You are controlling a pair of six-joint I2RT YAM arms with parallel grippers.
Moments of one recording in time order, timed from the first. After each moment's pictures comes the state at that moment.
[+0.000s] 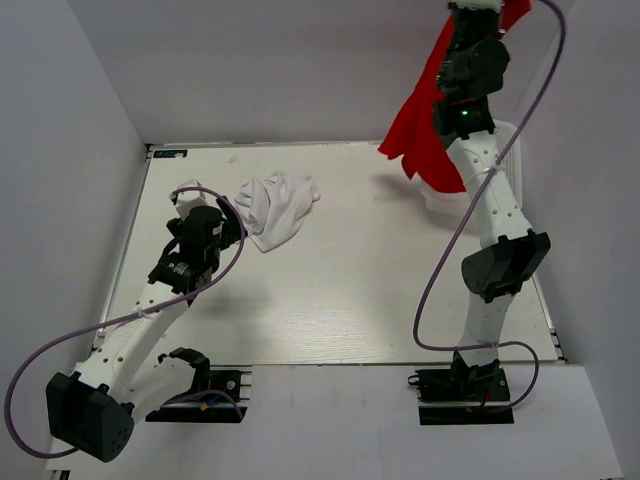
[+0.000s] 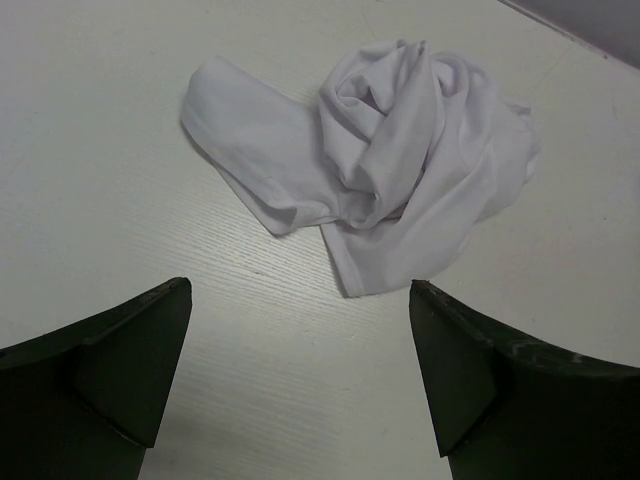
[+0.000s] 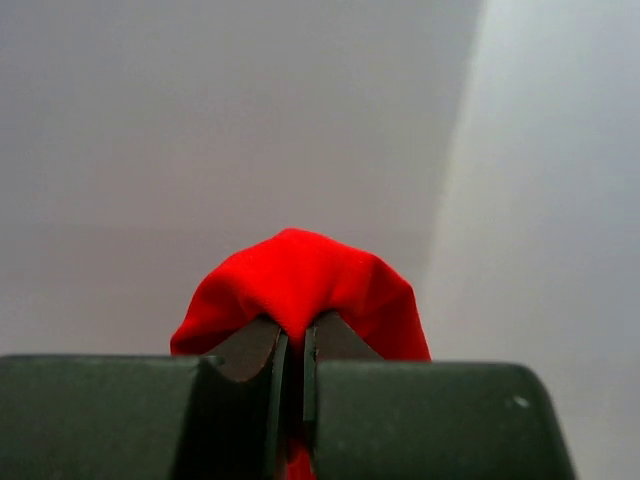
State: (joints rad) left arm -0.38 0.96 0.79 -0.34 -0.51 -0.55; right arm 0.36 1.95 2.29 0.44 0.55 -0.62
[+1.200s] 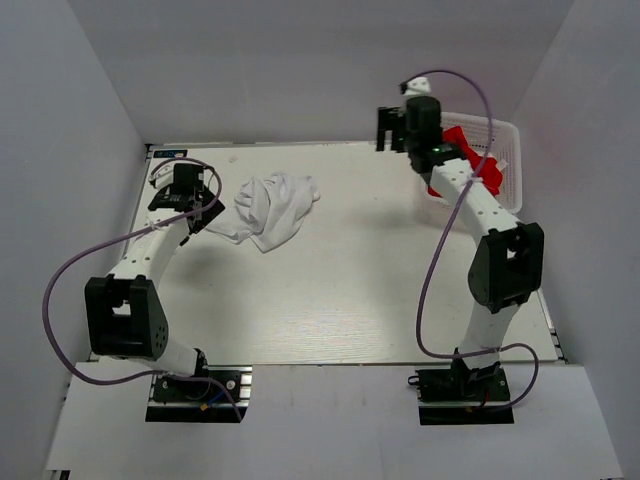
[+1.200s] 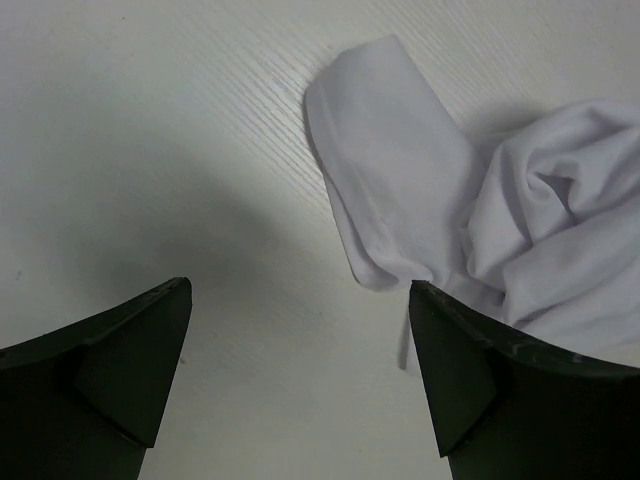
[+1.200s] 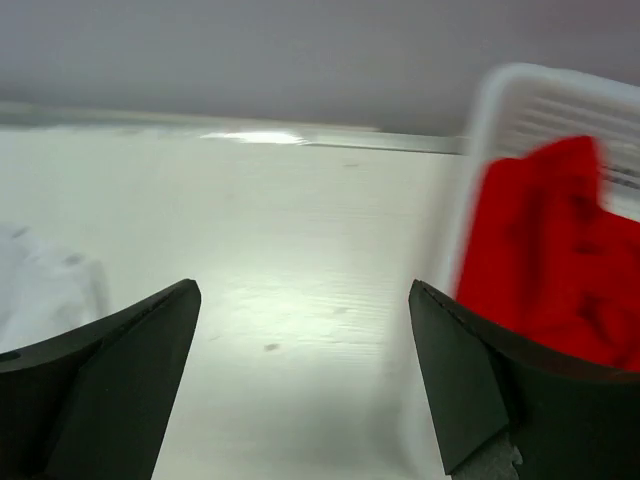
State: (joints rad) left arm -0.10 1.47 1.16 -0.63 -0.39 -0.73; right arm 0.27 1.86 1.71 -0.24 0.19 0.08
